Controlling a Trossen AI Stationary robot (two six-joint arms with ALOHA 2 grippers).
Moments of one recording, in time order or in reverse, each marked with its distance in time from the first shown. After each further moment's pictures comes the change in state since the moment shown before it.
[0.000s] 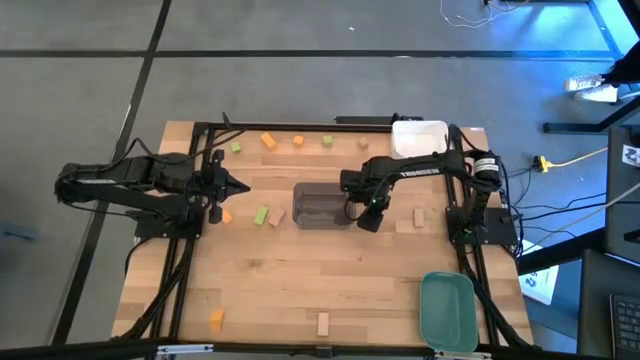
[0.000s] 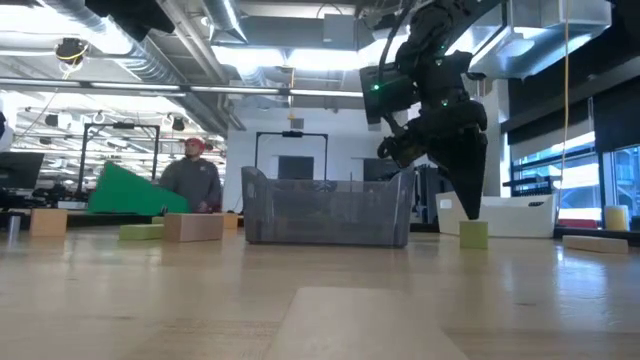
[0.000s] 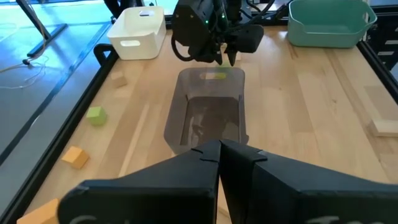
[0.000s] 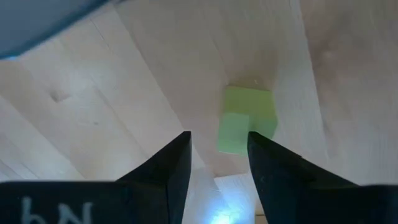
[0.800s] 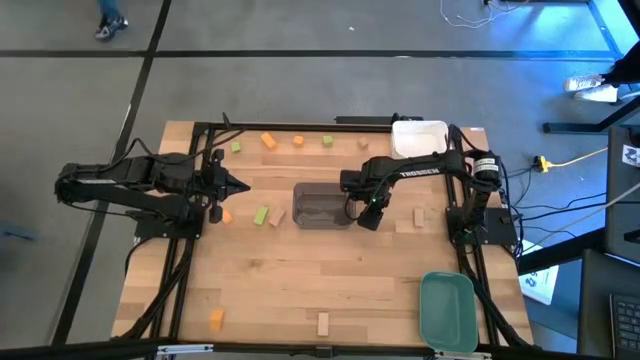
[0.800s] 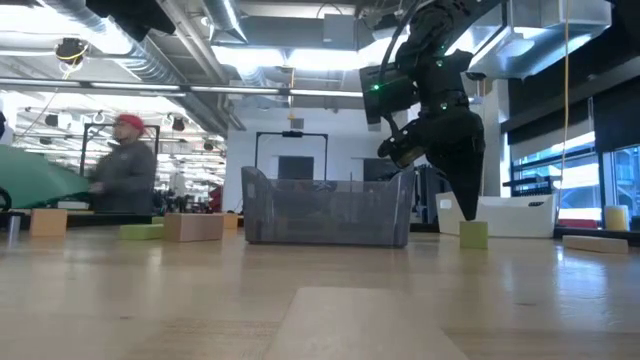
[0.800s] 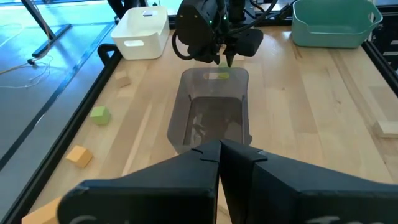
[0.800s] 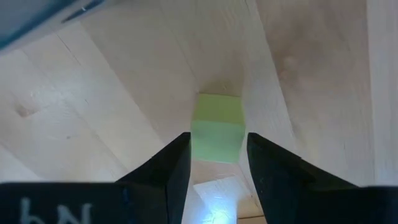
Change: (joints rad) left arm 0.000 0.000 0.000 0.001 -0.014 0.001; right arm 0.000 0.000 0.000 0.001 0.088 0.025
